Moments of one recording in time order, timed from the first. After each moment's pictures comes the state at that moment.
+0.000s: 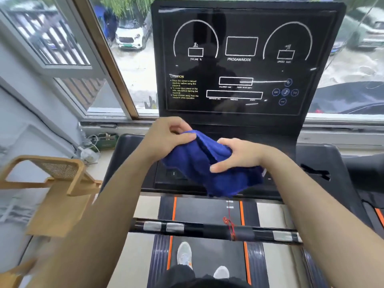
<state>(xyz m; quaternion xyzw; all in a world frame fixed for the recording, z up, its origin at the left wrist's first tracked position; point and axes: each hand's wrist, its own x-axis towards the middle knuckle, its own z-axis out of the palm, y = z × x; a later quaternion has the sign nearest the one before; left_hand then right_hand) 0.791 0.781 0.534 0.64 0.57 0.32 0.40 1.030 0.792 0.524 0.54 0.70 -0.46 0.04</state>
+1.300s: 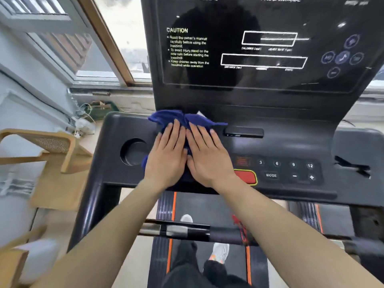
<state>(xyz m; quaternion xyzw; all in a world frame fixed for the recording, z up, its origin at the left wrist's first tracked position) 0.771 0.801 0.329 0.78 0.62 0.04 0.03 0.930 0.810 0.350 0.53 0.85 -0.07 -0.02</state>
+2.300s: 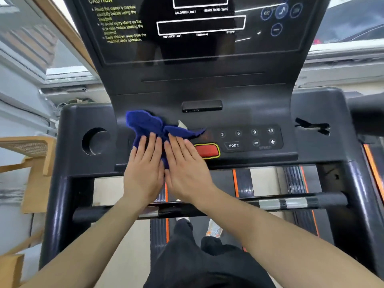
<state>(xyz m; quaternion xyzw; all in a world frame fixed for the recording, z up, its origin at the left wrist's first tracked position) 0.822 0.723 0.340 0.78 0.62 -0.04 0.04 0.968 0.723 0.347 0.54 0.84 -0.06 -0.01</state>
